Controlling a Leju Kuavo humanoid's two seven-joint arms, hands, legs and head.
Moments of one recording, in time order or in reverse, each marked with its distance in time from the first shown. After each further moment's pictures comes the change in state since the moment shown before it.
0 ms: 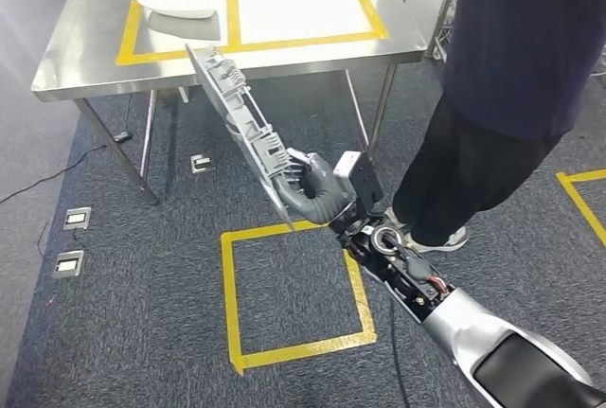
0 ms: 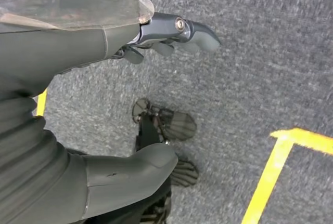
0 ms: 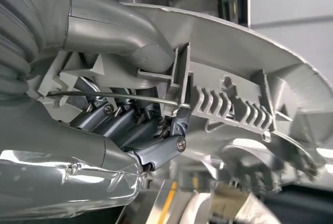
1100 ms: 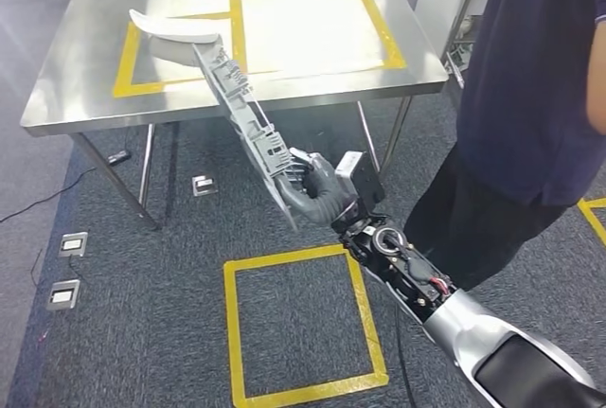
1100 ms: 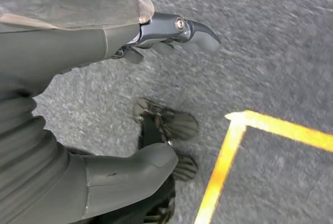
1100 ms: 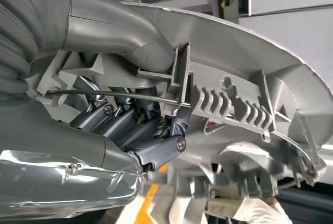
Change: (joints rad) left arm 0.006 -0.004 -0.008 0.000 0.009 0.000 -0.011; right arm -0.002 -0.001 0.001 0.000 0.005 0.006 0.001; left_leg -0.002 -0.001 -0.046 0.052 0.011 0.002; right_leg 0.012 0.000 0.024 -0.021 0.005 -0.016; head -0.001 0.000
